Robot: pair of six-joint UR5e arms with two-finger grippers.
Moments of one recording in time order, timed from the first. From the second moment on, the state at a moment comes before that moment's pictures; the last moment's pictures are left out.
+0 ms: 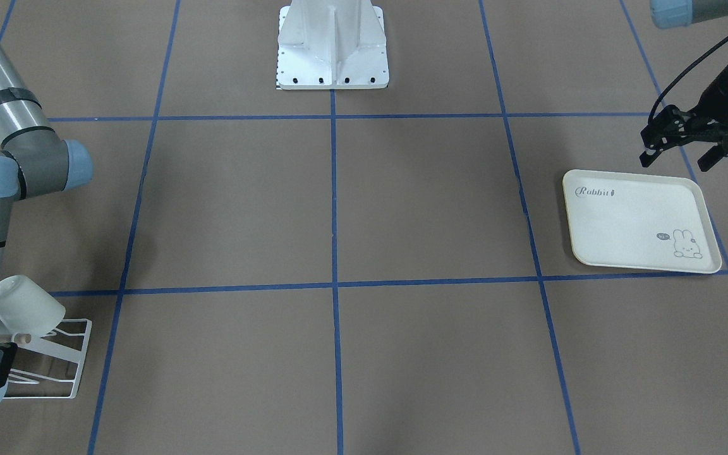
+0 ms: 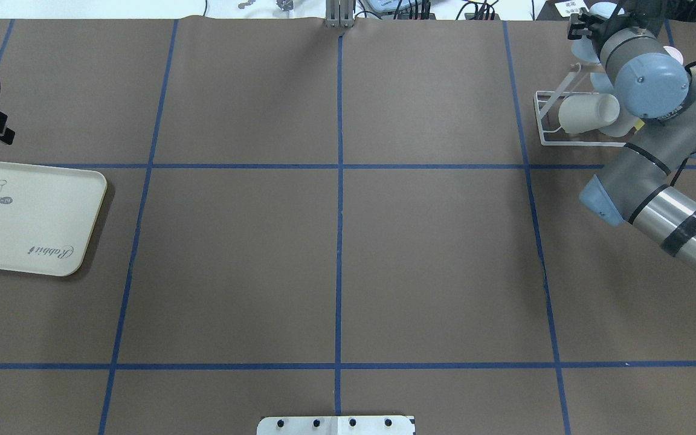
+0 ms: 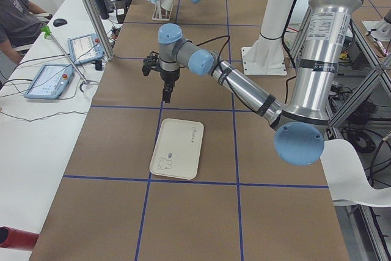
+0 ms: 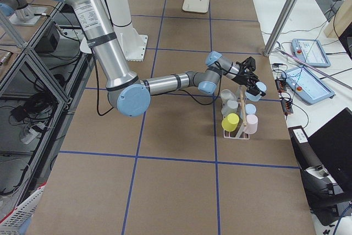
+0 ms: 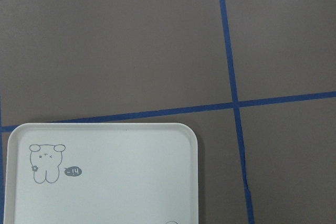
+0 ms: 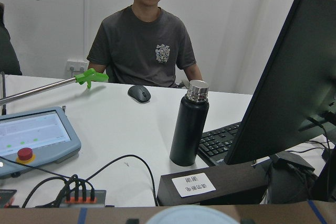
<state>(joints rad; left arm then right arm) -1.19 -1.72 -2.03 -1.47 -2.25 -0.50 0.95 -1.15 1.28 -0.66 1.16 0.91</state>
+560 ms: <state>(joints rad) -1.19 -1.72 -2.03 -1.47 -2.25 -0.50 0.93 -1.18 1.30 -0.66 1.15 0.91</state>
